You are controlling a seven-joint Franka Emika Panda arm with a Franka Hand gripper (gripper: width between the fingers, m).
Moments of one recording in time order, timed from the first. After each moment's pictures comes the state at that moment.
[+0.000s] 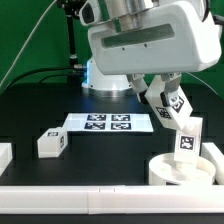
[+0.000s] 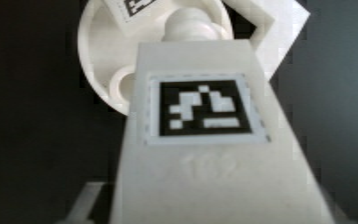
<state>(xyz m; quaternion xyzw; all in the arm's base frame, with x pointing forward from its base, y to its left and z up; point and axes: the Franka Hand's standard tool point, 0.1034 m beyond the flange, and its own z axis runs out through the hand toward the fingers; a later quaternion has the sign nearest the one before) 0.631 0.017 0.144 -0.90 0.42 0.05 0.09</state>
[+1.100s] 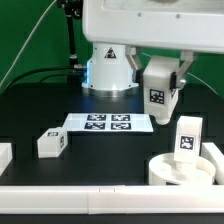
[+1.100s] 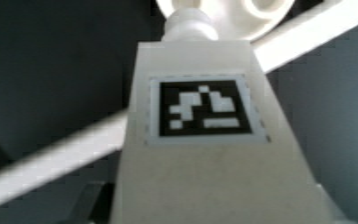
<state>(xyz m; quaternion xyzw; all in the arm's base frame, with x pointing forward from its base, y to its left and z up) 0.669 0.034 0.172 -0.97 0.23 -0.05 -0.03</state>
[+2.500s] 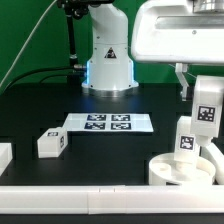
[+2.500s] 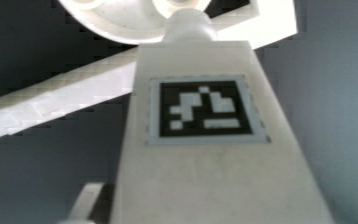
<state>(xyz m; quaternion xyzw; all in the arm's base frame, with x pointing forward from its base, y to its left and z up) 0.665 0.090 0.150 -0.97 0.18 -0.14 -0.01</state>
